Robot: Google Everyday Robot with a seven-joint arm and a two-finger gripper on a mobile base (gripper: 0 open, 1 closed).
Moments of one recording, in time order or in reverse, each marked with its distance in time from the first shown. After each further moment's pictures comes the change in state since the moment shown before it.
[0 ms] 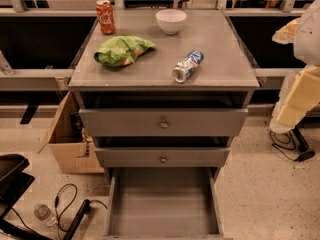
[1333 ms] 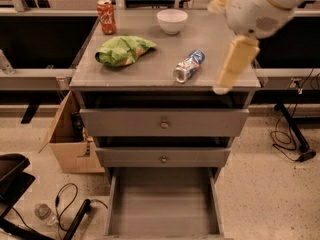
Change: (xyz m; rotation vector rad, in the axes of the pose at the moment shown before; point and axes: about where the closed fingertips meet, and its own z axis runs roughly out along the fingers) arm -0.102 -0.061 0.030 0.070 -0.187 -0.250
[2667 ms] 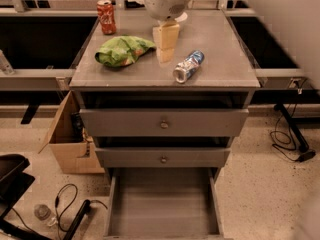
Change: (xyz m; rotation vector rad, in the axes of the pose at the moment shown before) arm -0.115 -0.086 0.105 -0.005 -0.032 -0.485
